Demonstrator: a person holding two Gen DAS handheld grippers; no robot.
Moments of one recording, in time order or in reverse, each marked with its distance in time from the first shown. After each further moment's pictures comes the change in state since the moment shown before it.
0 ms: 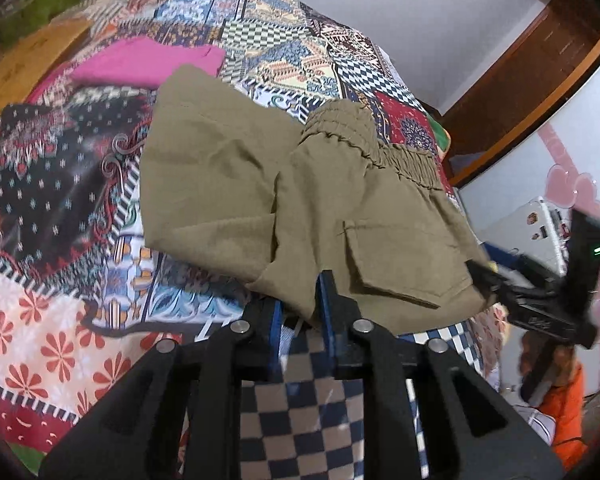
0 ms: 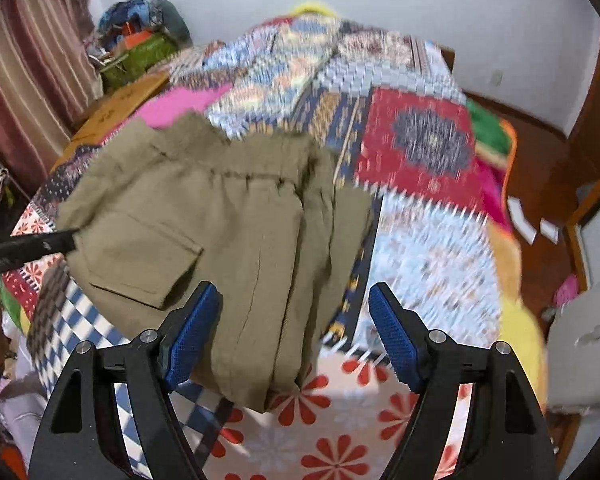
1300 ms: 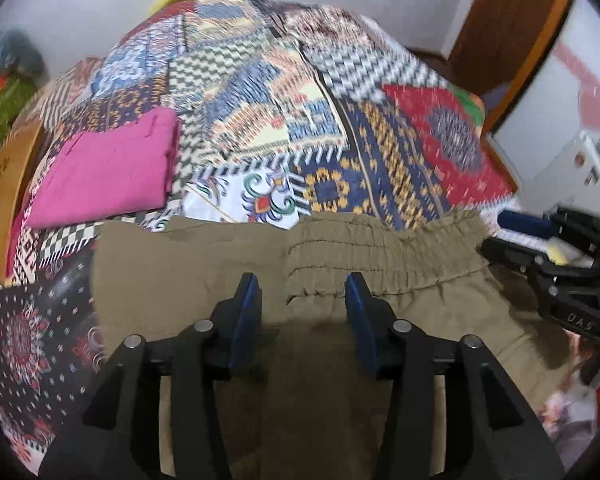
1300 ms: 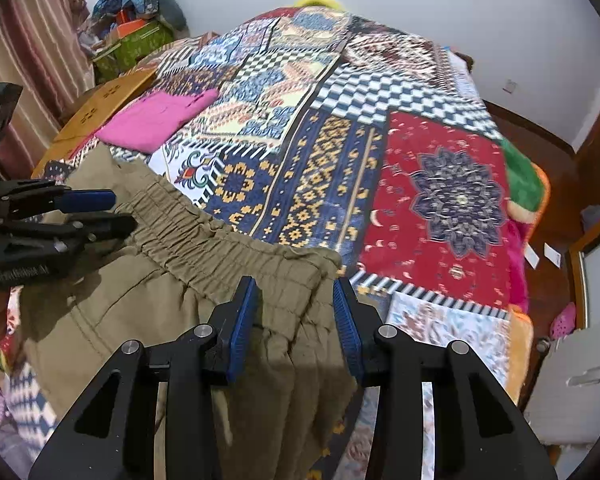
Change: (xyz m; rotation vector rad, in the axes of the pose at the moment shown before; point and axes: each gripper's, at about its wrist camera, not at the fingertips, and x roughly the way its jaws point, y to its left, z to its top) left arm 0.075 -0.039 0.119 0.293 0.048 0.196; right arm 0.042 -0.007 0.080 -0.066 0.020 -0.025
